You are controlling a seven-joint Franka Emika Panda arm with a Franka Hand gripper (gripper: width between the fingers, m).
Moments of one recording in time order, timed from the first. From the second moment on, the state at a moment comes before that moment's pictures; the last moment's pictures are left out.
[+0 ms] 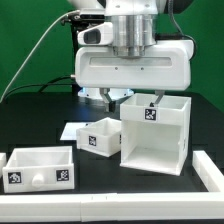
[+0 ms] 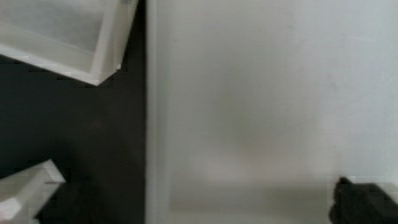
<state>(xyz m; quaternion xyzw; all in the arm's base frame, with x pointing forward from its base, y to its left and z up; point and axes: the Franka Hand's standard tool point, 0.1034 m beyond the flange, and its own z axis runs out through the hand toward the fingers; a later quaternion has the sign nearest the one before) 0.507 0.025 0.102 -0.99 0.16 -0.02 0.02</state>
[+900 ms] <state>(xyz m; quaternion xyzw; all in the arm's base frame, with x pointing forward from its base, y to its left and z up) 0.507 0.026 0.101 -0.98 0.19 -0.02 0.02</state>
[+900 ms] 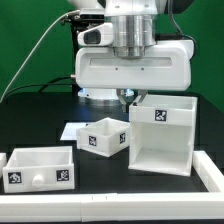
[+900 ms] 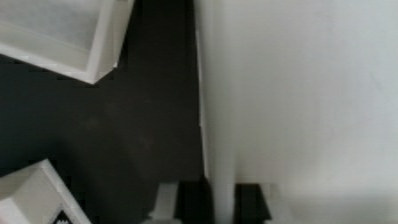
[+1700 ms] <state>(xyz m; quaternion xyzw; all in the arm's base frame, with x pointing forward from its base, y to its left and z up) 0.513 0.004 0.105 -0.85 0.51 -0.01 0.06</state>
